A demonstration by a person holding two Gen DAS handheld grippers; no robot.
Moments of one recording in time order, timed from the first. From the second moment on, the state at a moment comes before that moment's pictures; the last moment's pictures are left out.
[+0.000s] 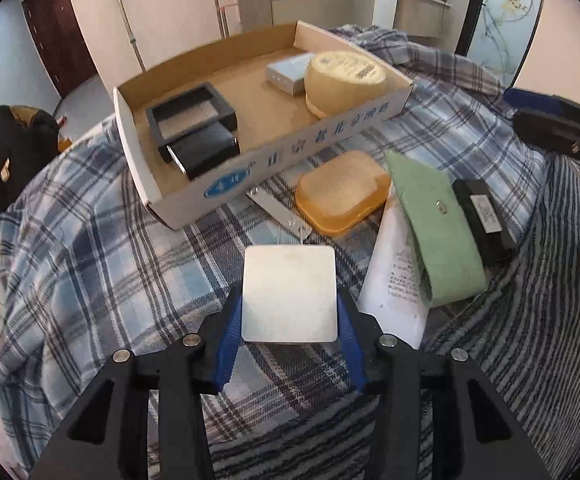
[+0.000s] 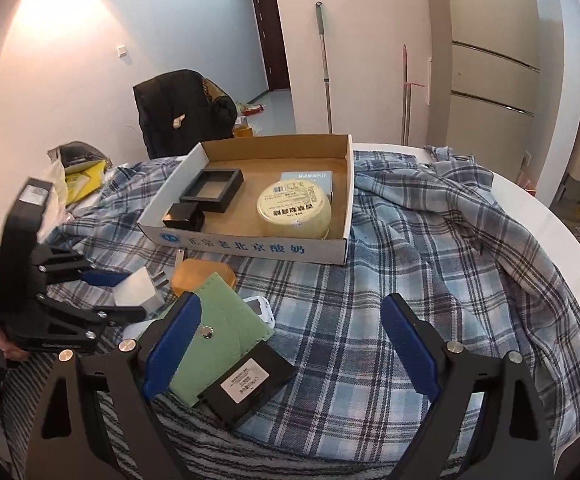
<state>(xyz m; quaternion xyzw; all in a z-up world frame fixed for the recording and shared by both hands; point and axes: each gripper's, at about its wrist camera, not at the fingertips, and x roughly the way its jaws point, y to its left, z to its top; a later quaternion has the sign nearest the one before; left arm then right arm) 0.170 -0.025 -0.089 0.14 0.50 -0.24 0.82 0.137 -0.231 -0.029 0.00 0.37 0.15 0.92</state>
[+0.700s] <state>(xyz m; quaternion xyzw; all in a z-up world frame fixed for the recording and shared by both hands) 0.095 -0.043 -0.013 0.10 0.39 -0.24 0.88 0.151 -0.218 -0.057 0.00 0.46 0.30 0.84</state>
